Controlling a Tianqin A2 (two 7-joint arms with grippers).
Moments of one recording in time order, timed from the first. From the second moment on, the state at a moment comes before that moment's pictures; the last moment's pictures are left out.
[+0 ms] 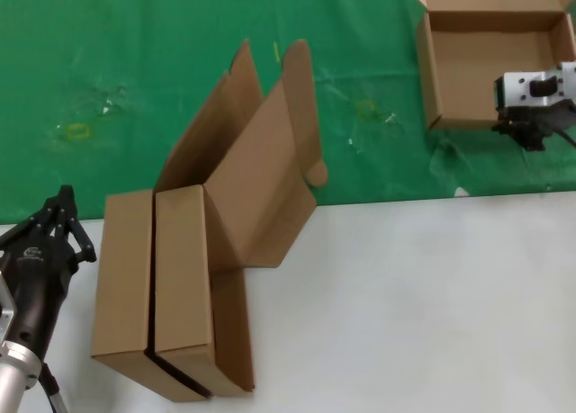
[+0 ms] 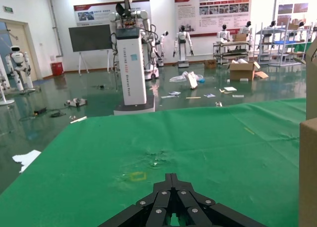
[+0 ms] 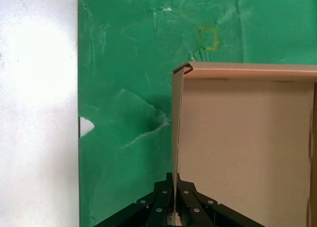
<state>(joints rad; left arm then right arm) 0.00 -0.30 1.60 -1.60 -1.80 0.00 0.00 1.50 0.28 -2.27 0.01 1.08 -0.76 -0.48</state>
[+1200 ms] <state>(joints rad) 0.00 -0.30 1.60 -1.60 -1.80 0.00 0.00 1.48 0.29 -2.27 0.03 1.09 -0.75 -0.47</state>
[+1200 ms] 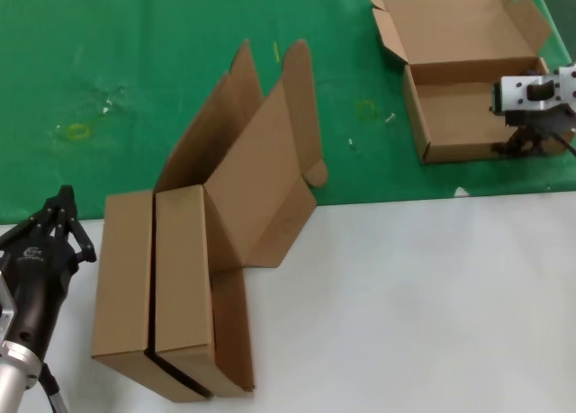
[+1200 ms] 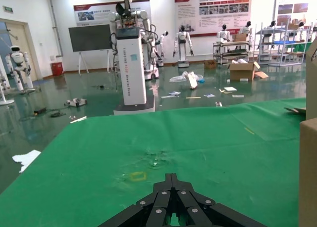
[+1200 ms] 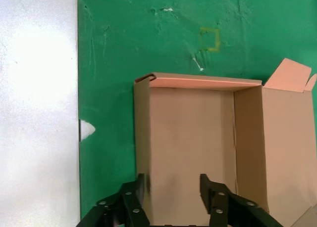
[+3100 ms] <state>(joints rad) 0.00 -0.30 1.60 -1.60 -1.80 0.00 0.00 1.36 0.29 -2.22 0.16 1.15 -0.68 -0.43</state>
